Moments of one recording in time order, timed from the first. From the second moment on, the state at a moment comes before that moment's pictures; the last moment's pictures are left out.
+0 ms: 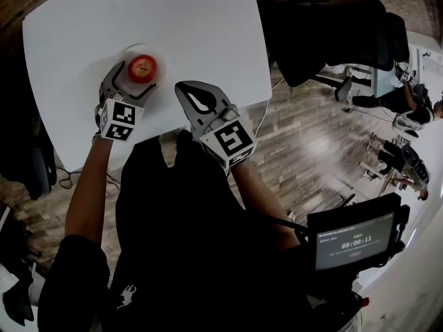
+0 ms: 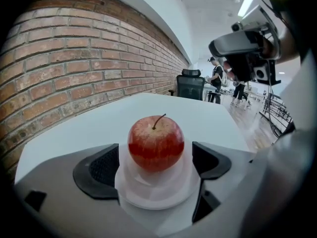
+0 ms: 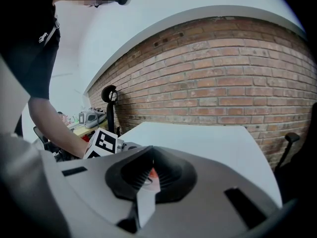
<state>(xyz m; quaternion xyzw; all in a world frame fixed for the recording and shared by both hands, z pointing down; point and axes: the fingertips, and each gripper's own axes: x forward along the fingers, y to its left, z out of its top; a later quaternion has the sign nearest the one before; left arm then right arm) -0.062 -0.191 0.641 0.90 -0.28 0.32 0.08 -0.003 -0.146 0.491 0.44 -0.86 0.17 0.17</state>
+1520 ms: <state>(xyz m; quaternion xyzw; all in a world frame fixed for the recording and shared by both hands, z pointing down) -0.048 -0.199 0.631 0.90 -0.28 0.32 0.06 0.003 -0.139 0.481 0.44 -0.87 0.16 0.17</state>
